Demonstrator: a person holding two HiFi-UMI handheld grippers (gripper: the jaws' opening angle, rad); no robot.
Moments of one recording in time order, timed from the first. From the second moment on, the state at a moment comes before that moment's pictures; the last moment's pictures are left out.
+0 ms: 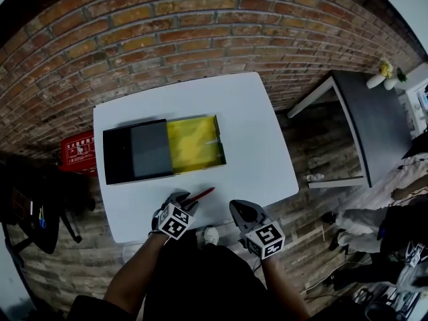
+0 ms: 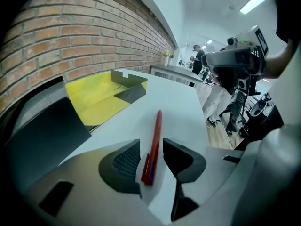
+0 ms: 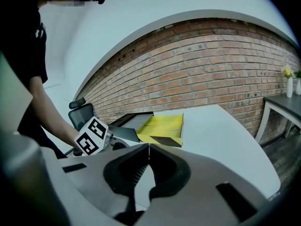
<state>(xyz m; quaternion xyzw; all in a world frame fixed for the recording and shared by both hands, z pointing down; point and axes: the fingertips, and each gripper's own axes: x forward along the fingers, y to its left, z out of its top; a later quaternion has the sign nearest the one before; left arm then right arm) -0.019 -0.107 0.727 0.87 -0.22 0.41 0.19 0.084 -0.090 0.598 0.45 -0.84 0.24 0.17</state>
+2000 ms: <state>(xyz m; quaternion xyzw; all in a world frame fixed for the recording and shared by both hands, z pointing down) 0.008 -0.210 0.613 0.91 -0.25 0.31 0.09 0.100 -0.113 0.581 0.50 -0.82 0.24 0.12</state>
